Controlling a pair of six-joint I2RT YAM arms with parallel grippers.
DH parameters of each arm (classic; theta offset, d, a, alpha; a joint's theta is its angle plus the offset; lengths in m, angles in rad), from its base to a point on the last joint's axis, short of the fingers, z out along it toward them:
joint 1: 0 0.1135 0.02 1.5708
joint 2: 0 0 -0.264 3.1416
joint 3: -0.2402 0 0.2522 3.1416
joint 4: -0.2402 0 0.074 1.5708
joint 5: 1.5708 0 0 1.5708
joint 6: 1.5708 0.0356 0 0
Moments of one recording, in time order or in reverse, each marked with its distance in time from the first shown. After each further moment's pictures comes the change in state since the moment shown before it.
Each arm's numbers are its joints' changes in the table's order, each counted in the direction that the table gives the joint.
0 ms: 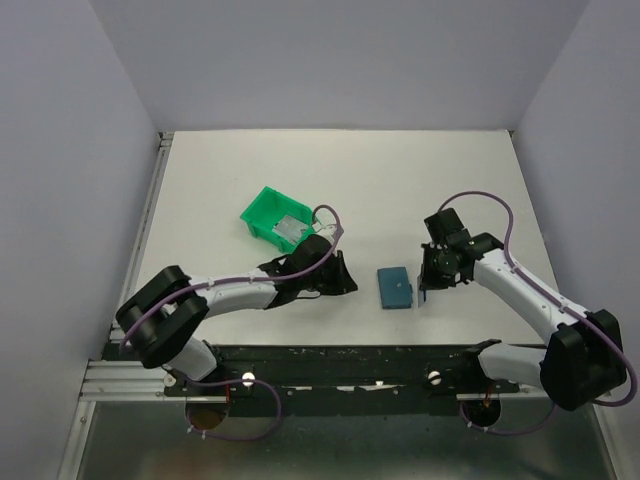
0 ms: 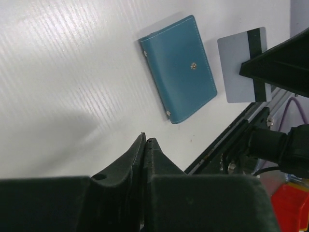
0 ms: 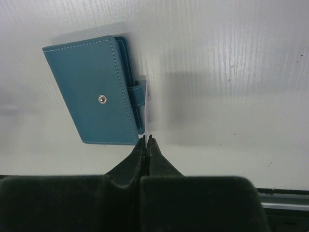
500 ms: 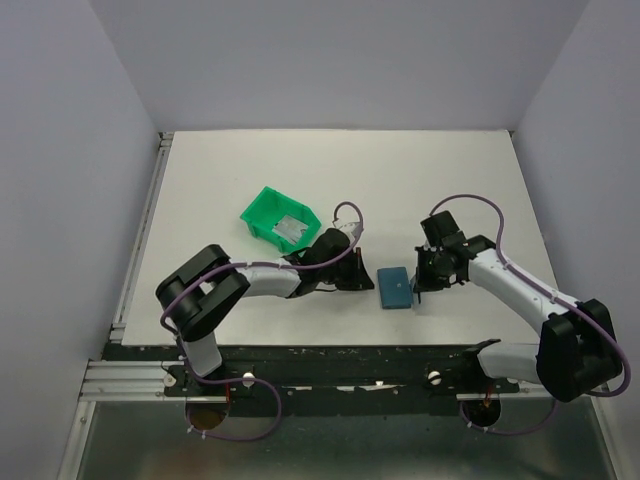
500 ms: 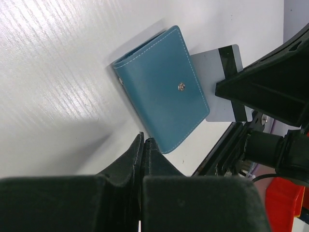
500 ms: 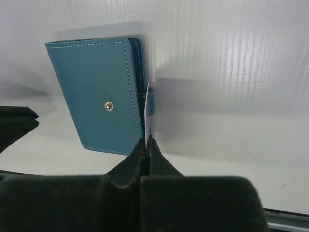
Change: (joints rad) left arm 0.000 -0.306 -0.150 0.138 0.130 0.011; right arm 0.000 -0.054 0.054 0.093 -0.060 -0.058
